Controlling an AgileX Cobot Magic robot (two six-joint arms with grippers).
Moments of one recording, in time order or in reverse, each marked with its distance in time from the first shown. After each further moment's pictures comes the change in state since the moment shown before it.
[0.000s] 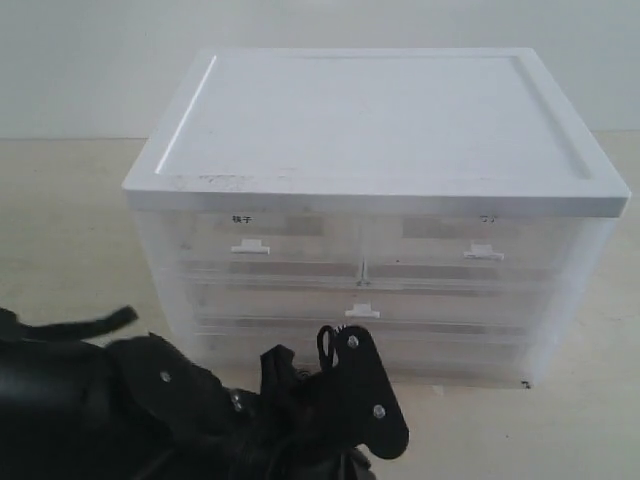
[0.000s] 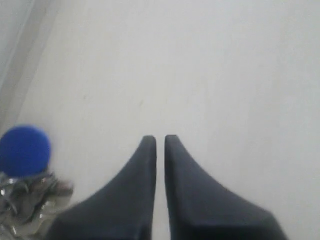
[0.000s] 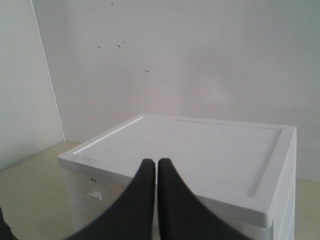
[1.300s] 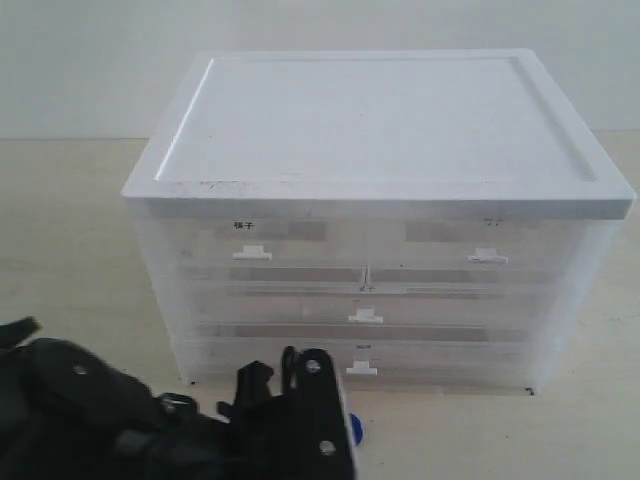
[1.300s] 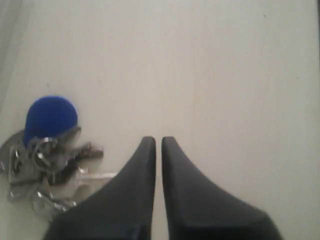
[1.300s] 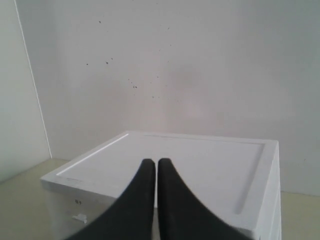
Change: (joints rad) left arm 0.050 -0.092 0.118 -0.201 0.138 0.341; right arm 0.000 0.000 0.000 0.000 -0.068 0.000
